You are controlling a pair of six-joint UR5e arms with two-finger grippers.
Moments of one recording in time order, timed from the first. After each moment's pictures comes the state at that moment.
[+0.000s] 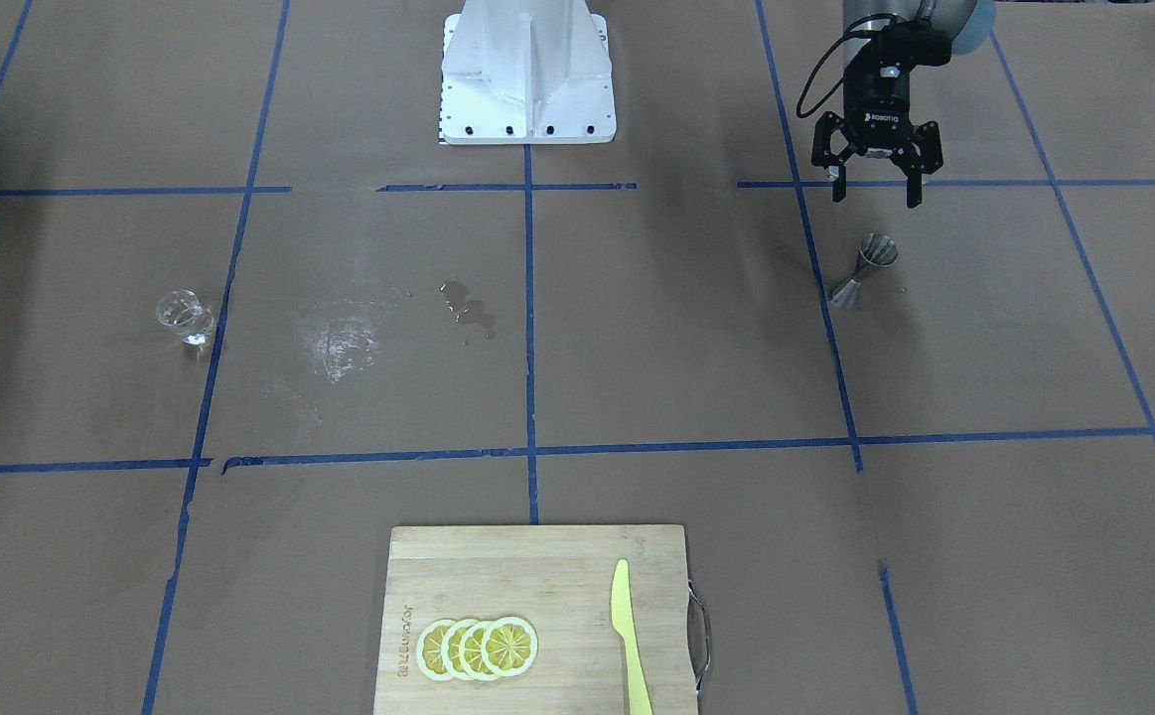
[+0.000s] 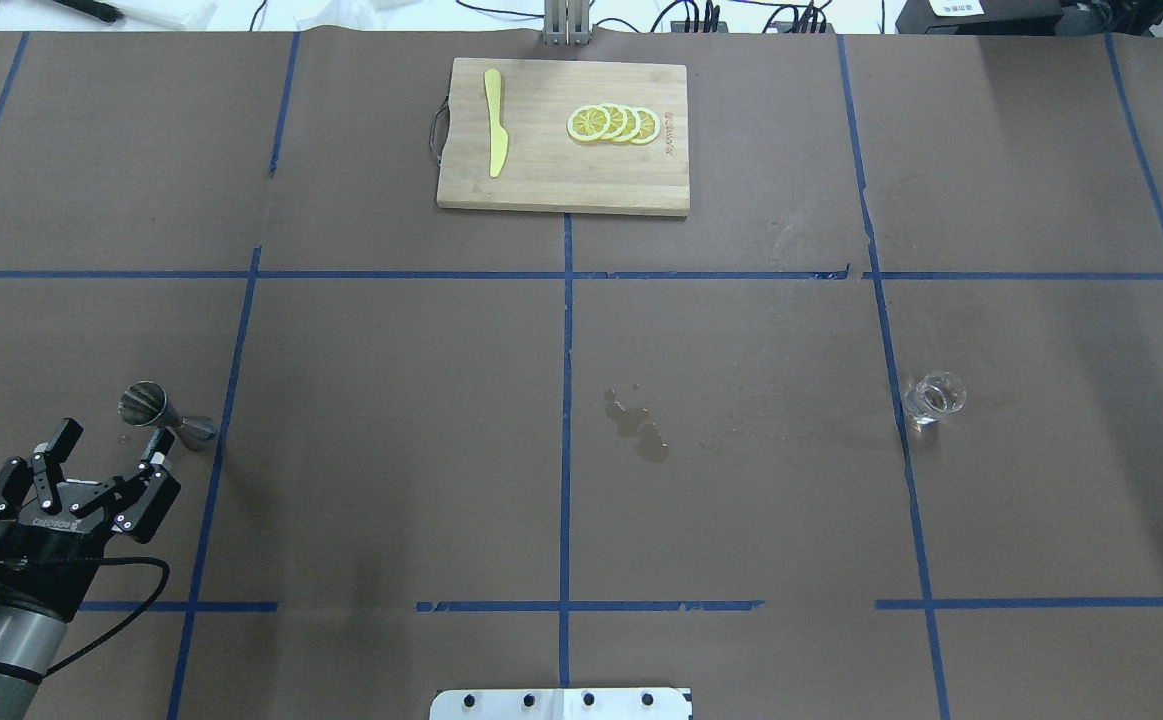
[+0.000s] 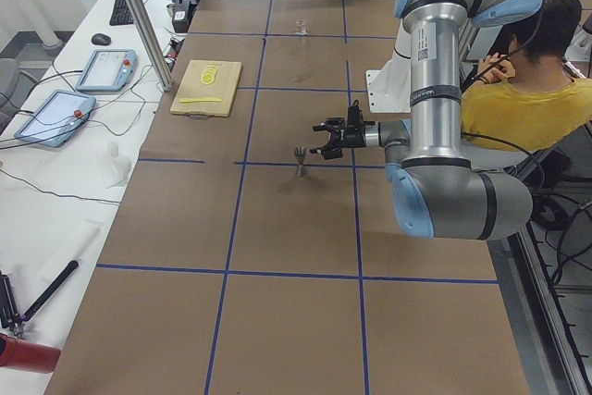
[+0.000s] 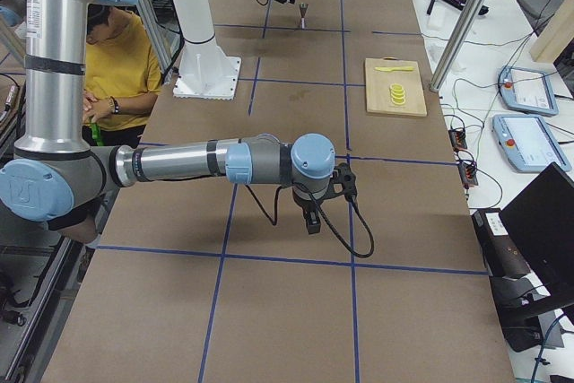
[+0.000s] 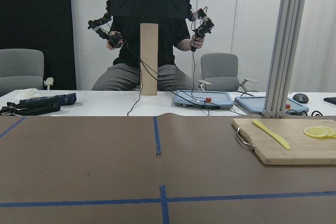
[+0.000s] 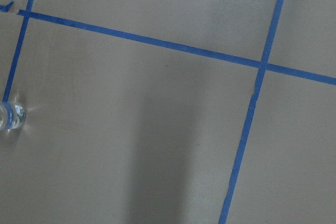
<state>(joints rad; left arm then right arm) 0.06 -1.27 -1.90 -2.56 -0.22 -1.35 1.56 -1.69 1.83 -1.68 2.49 -0.21</state>
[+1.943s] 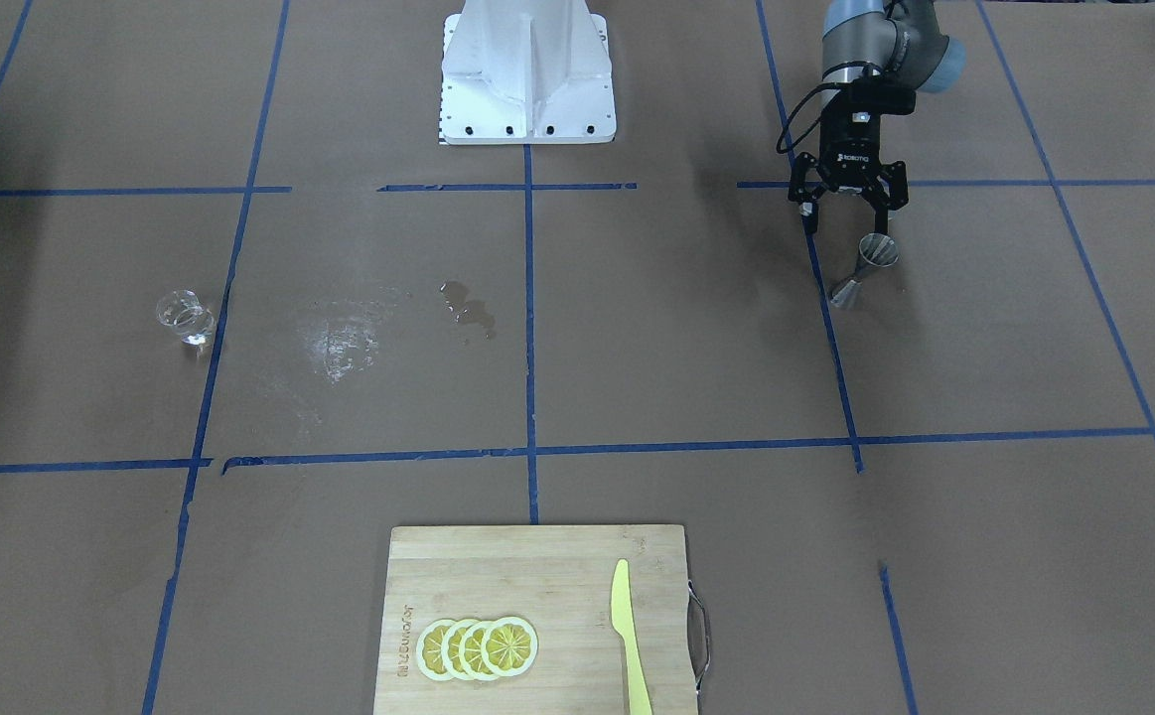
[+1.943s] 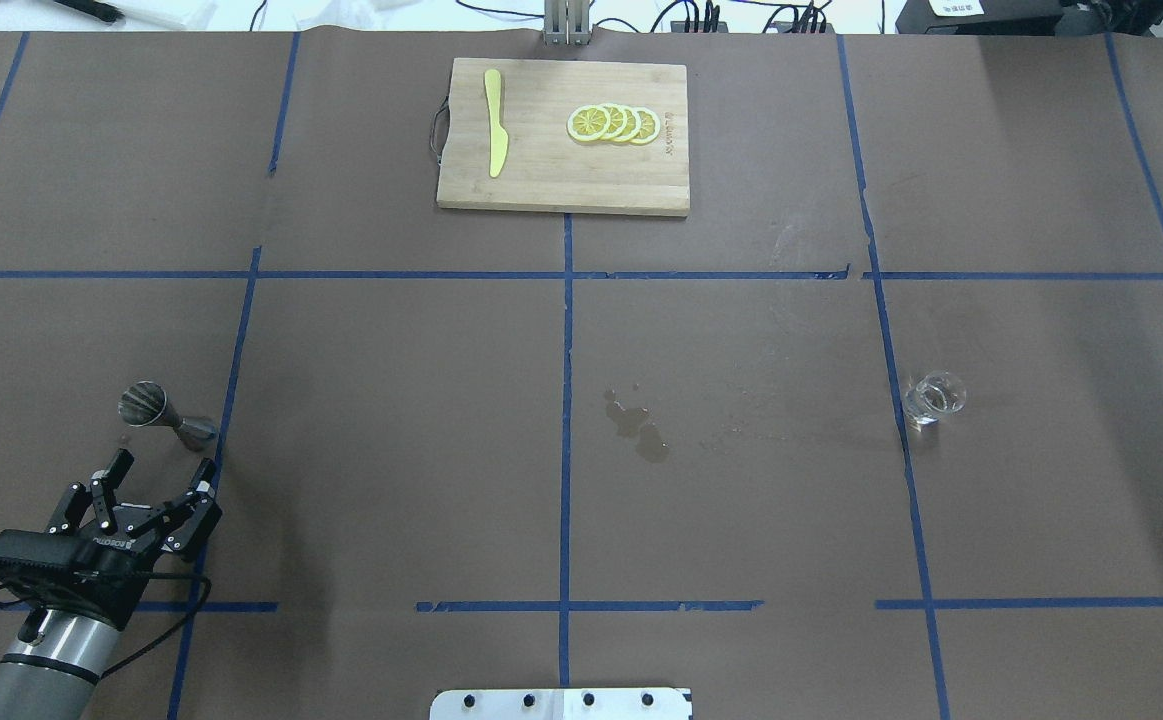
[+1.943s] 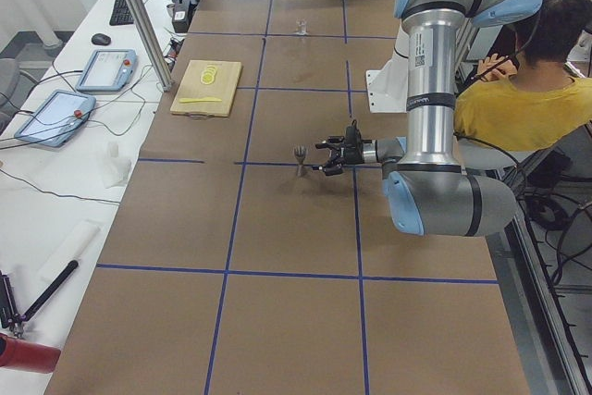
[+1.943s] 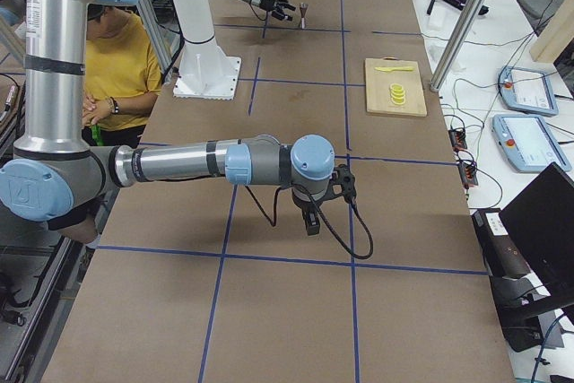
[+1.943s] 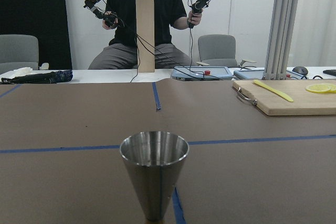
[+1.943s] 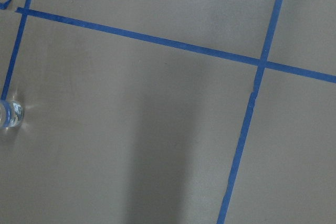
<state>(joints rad) 0.05 -1.40 -1.69 -2.66 -0.29 -1.33 1.56 -1.69 1.83 -1.68 2.49 -0.21</state>
